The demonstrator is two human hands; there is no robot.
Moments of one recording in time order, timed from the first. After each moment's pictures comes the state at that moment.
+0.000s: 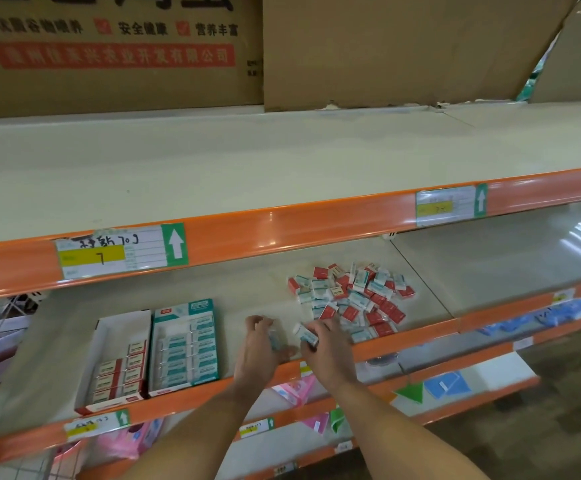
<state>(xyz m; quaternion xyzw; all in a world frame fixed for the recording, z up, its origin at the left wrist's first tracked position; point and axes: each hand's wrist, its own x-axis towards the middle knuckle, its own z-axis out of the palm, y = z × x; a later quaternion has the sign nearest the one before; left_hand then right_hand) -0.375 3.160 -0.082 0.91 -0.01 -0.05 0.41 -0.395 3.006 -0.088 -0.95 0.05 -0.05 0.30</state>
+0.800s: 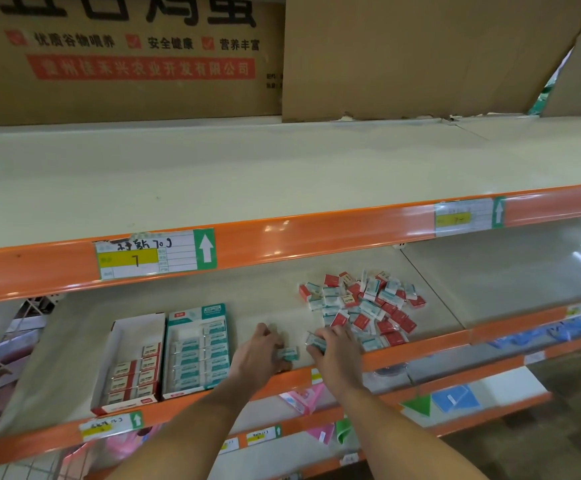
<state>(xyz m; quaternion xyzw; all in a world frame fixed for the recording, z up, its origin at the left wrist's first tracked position) -0.362 3.194 -0.078 0.96 -0.14 -0.09 0.21 -0.391 3.016 -0.087 -0.97 0.07 -0.06 0.24</state>
